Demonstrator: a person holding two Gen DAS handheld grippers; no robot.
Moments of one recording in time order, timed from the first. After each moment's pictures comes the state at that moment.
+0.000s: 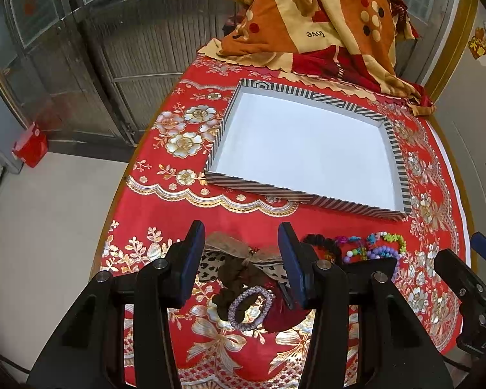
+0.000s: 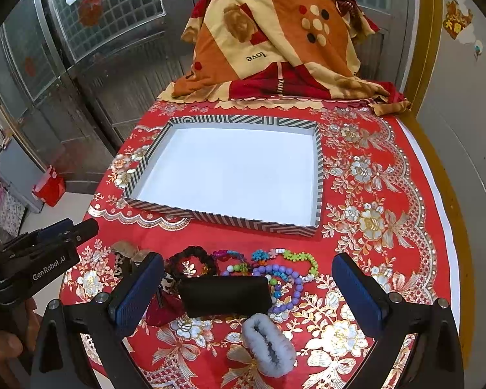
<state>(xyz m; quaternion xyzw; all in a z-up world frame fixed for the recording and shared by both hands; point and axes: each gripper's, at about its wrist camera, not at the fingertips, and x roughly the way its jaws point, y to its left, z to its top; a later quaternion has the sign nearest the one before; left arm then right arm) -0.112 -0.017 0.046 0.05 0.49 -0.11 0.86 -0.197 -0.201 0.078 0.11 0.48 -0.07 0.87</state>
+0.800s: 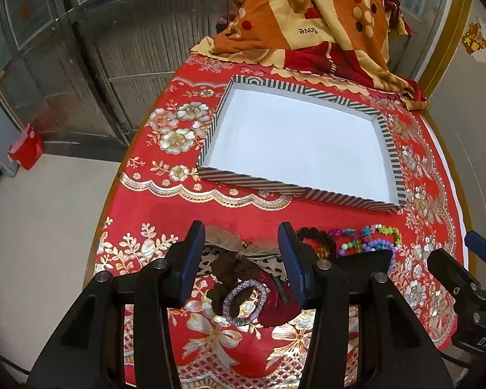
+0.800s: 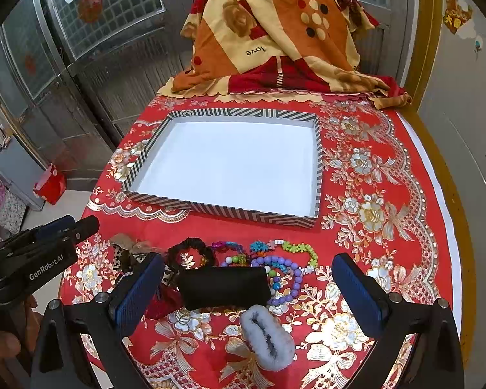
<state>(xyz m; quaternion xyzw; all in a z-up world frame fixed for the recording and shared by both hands) -0.118 -0.025 0.046 0.06 0.50 -0.12 0.86 -0.202 -0.202 0.074 0.12 0.49 -0.06 0.86</state>
